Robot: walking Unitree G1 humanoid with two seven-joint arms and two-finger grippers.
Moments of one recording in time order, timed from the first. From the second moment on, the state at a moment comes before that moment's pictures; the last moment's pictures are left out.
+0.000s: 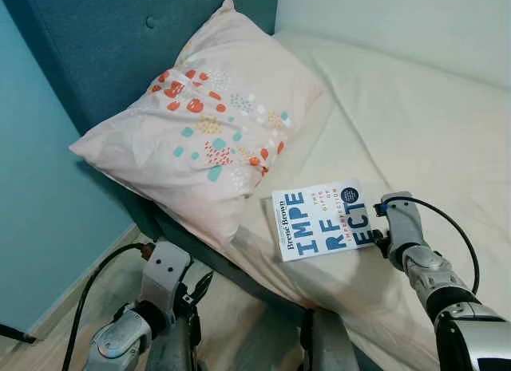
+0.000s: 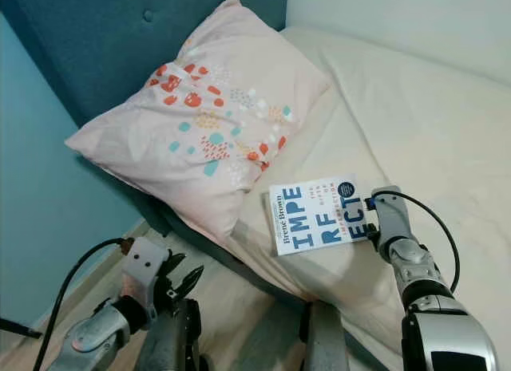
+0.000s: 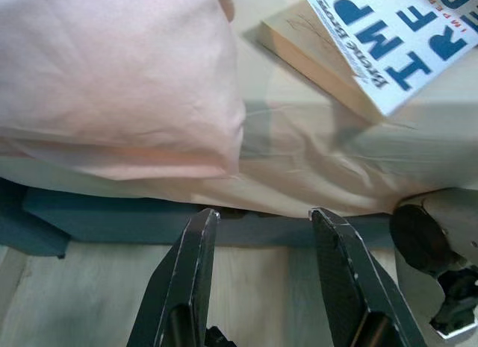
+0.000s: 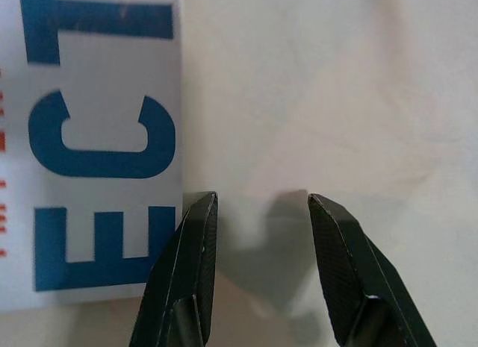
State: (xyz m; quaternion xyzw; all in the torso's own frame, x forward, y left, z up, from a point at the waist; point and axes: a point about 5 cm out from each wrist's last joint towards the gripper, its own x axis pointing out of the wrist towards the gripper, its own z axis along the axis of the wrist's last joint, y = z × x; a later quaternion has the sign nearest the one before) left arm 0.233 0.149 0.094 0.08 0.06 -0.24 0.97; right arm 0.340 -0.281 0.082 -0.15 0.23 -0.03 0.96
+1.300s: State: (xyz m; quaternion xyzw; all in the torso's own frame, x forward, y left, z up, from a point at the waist) left arm 0.237 0.141 0.094 0.09 0.05 -0.27 0.96; right arm 0.336 -0.224 0.065 -0.14 0.26 0.24 0.92
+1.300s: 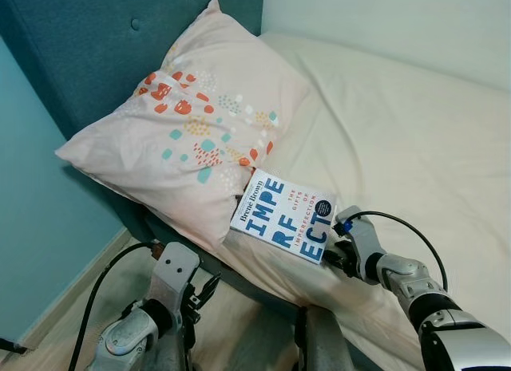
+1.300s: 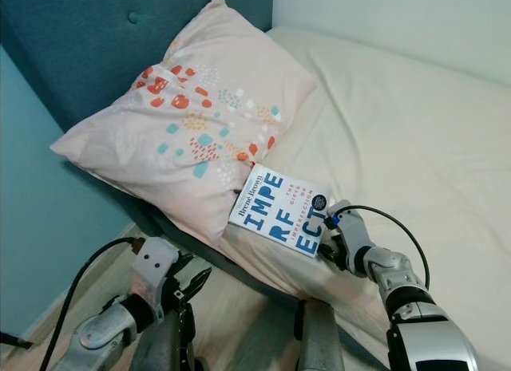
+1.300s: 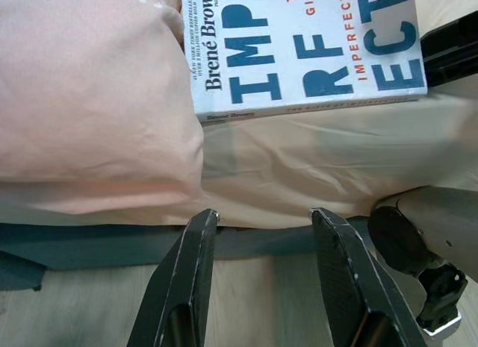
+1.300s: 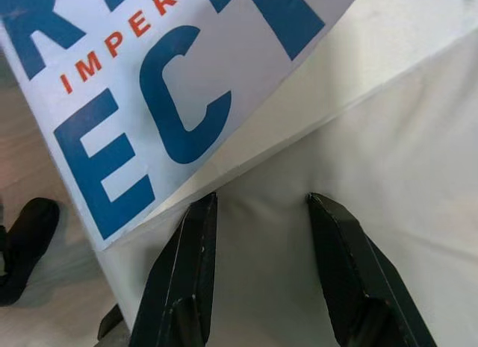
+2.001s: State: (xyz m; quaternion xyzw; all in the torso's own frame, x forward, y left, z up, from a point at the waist) left arm 0.246 0.132 0.085 0.10 0.05 -0.27 0.96; right arm 0.334 -0.240 0.078 -0.14 0.25 0.27 0.92
